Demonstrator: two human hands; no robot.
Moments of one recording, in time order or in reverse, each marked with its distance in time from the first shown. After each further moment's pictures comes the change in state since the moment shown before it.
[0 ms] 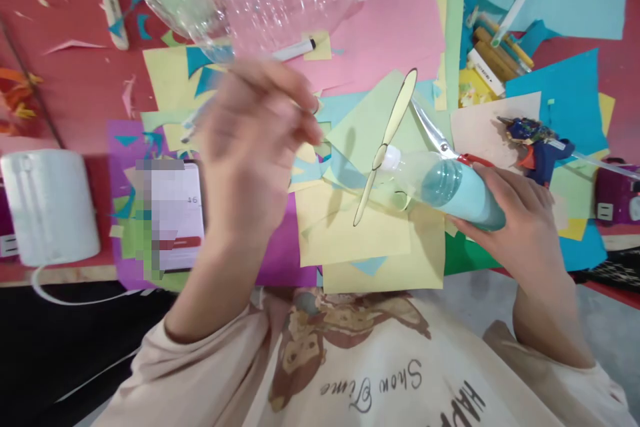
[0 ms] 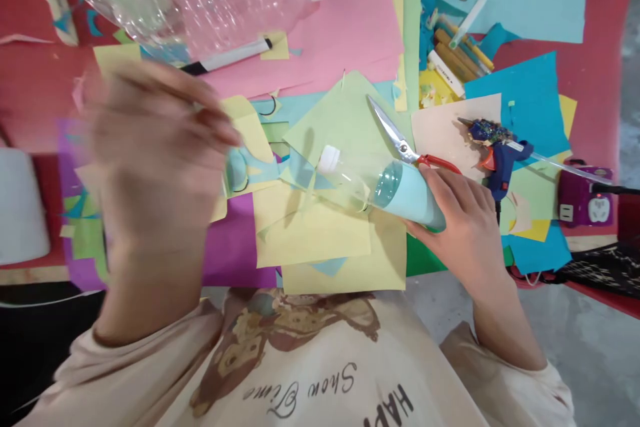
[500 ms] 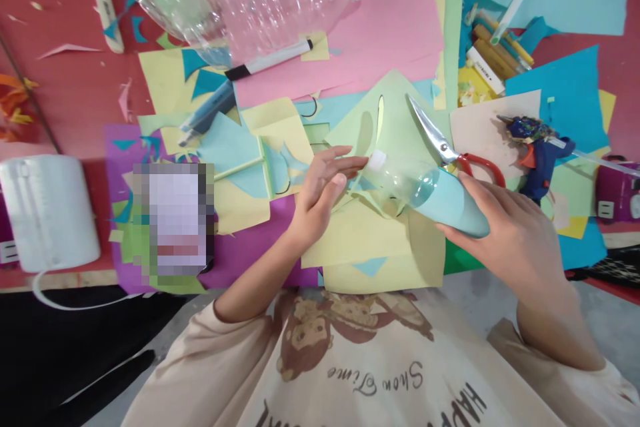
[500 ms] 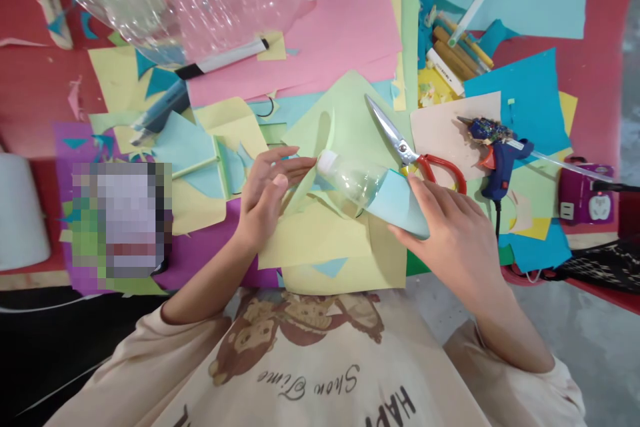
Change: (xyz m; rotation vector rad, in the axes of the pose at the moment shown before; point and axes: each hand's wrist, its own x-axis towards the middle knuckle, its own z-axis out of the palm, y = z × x) left_hand -0.041 -0.065 0.004 0.022 -0.101 -0.085; right_hand 0.003 -0.016 -0.007 -0.064 -0.109 -0.021
